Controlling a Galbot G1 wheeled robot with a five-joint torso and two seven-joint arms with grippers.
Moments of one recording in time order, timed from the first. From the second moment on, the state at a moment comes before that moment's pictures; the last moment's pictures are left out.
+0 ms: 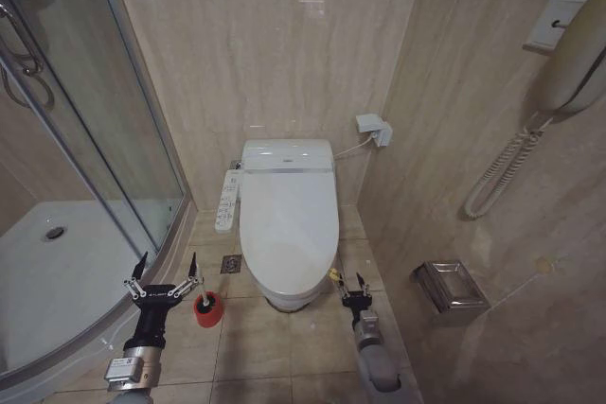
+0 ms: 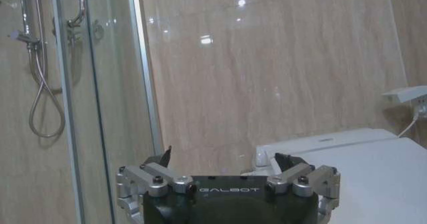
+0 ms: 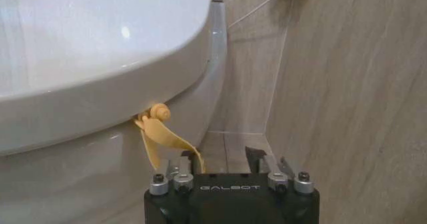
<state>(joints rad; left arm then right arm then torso) 1.58 -1.25 -0.58 -2.03 -0.09 -0.30 -0.19 -1.17 1.56 0.48 1.32 -0.06 0.14 0.10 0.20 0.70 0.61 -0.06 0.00</state>
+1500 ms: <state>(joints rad) 1.58 -1.25 -0.58 -2.03 -0.09 -0.30 -0.19 -1.20 1.55 0.56 1.86 0.09 0.14 0.10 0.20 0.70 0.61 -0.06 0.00</state>
